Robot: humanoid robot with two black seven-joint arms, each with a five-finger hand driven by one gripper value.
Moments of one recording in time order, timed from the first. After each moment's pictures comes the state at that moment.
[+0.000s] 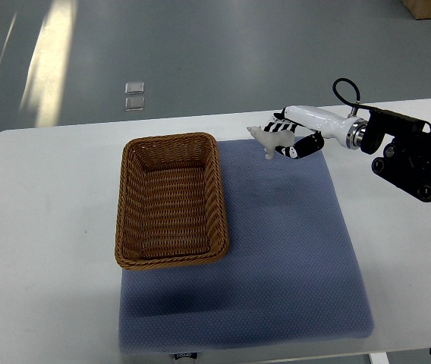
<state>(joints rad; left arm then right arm) -0.05 0.00 -0.16 -0.16 0.04 -0.01 0.05 1.00 -0.34 0.26 0.72 -1.34 0.02 0.39</state>
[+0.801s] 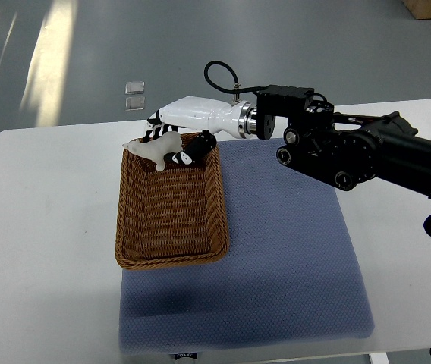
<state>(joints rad) -0.05 0.00 -0.16 -0.17 0.04 -0.01 0.05 1.22 -0.06 0.12 0.81 -1.43 0.04 0.39</state>
